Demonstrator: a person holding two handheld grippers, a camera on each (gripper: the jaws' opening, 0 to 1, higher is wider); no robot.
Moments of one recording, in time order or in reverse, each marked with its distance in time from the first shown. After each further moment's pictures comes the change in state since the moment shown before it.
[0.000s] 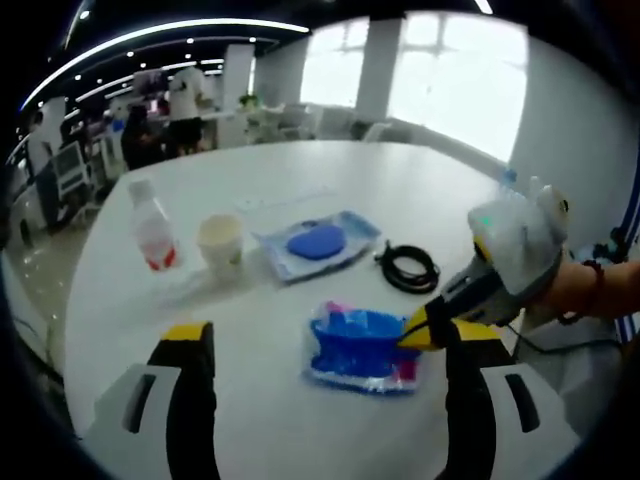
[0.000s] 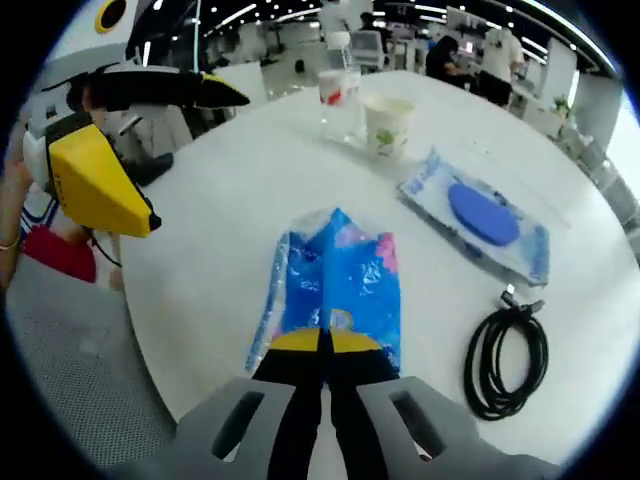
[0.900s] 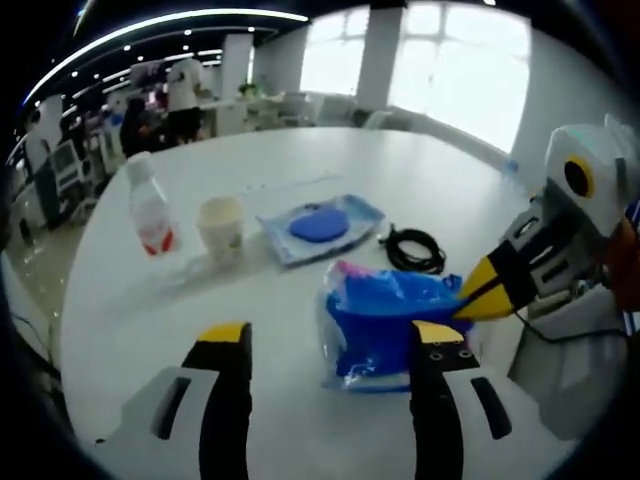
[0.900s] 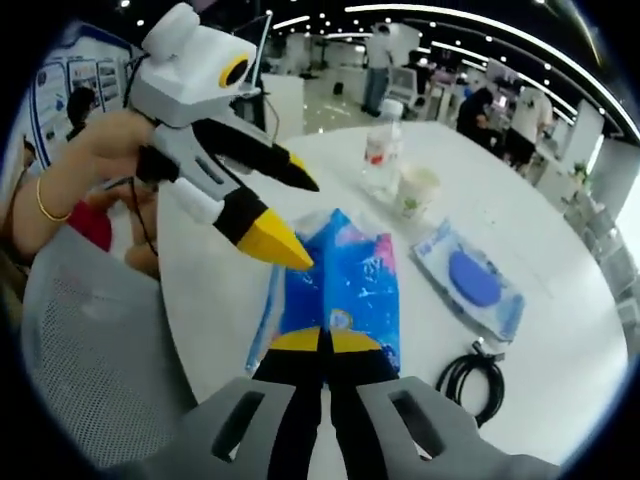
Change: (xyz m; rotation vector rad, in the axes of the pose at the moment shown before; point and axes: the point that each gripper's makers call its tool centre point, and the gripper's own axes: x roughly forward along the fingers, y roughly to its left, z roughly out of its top) left arm 0.008 0.006 -0.017 0.002 0.032 -0.003; right arm -0.057 0.031 0.037 -0.184 -0.110 0.040
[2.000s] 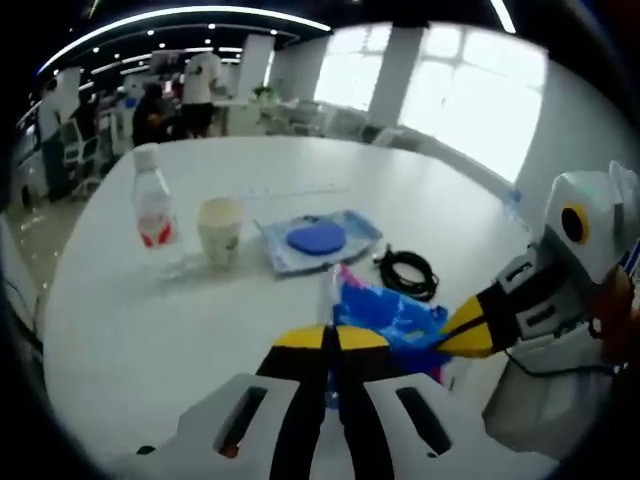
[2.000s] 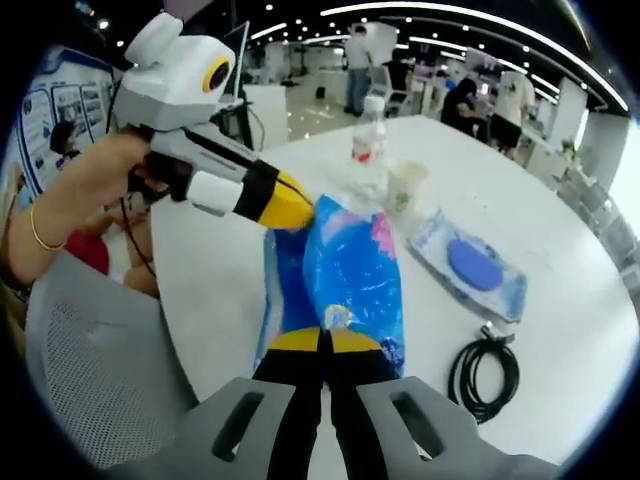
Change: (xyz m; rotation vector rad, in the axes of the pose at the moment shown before) left arm -0.001 -0.007 0.012 -0.125 -0.056 0.004; right arm 0.009 -0.004 -0.006 0.150 -0.030 -0.040
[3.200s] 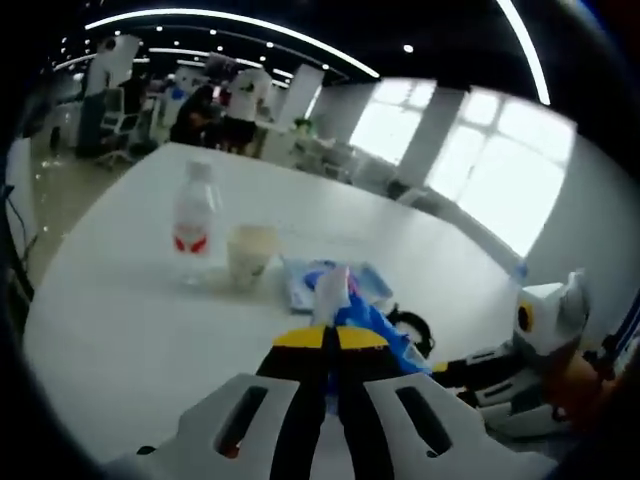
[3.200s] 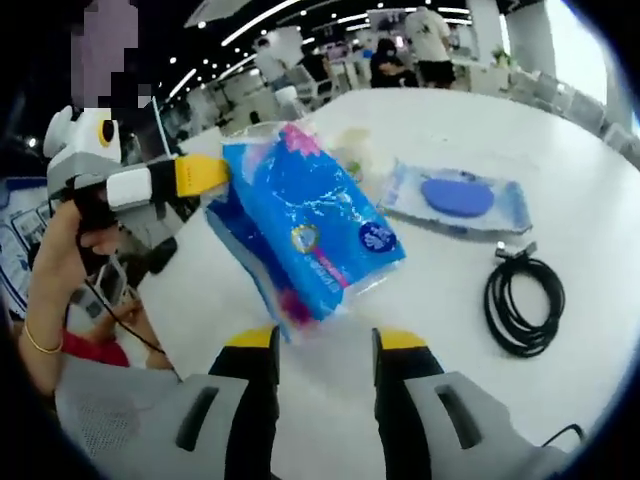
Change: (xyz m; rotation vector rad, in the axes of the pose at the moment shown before) left arm -0.021 0.020 0.030 -0.230 -0.191 0.047; right arm 0.015 -0.010 -0.018 0.421 -0.035 -0.042
